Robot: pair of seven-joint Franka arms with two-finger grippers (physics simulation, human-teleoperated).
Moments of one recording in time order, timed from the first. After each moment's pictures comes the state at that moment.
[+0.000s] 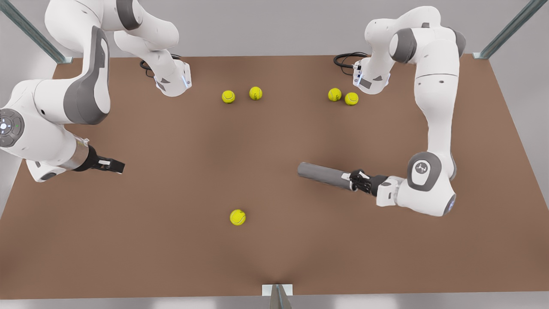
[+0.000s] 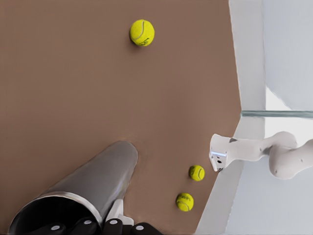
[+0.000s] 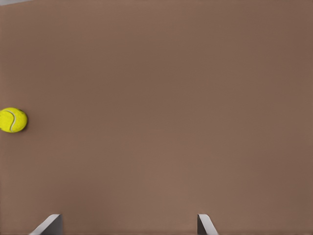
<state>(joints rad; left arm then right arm) -0.14 0.65 0.04 -1.31 -0.80 1.46 0.58 0.13 0.33 -0.11 -1.23 0.02 1.44 0.21</state>
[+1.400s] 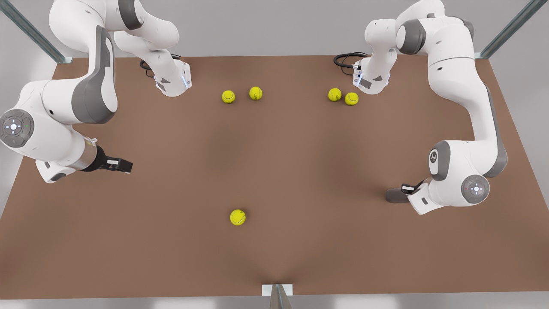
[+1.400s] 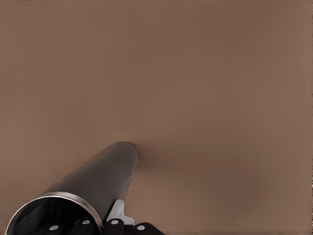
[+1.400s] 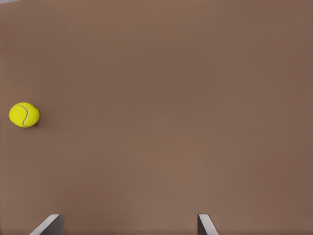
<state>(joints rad) -0.09 0.58 0.06 -1.32 -0.03 1.67 0.22 0.16 0.33 -0.11 -1.22 0.04 1.45 0.21</state>
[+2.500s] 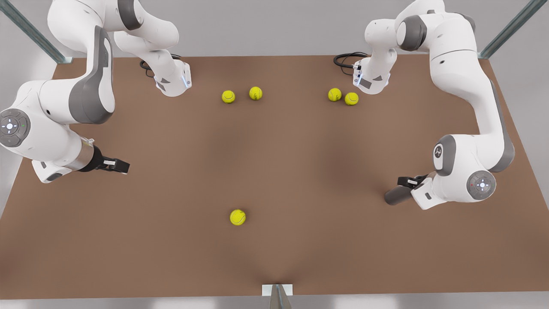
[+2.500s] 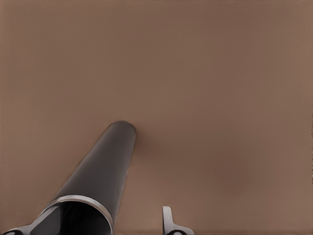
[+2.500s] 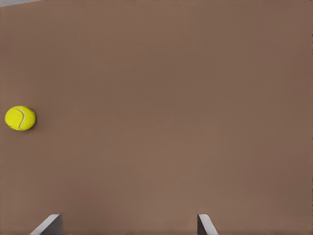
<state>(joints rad) -0.10 0.54 0.08 -1.31 -0.03 1.59 0.22 0.15 0.33 -0.11 -1.22 0.04 1.45 0.21</state>
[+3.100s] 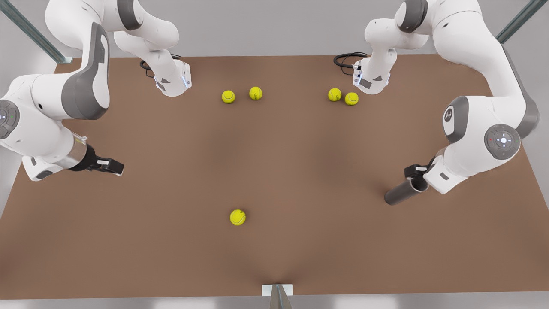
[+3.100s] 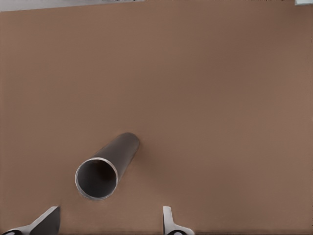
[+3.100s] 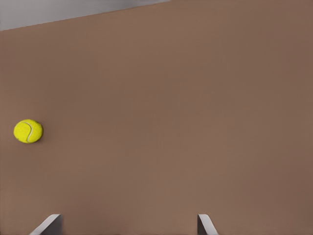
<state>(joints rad) -0.15 0.37 0.06 -1.26 0.02 1.54 -0.04 0.15 0.33 -0.11 -1.18 0.04 1.47 0.21</state>
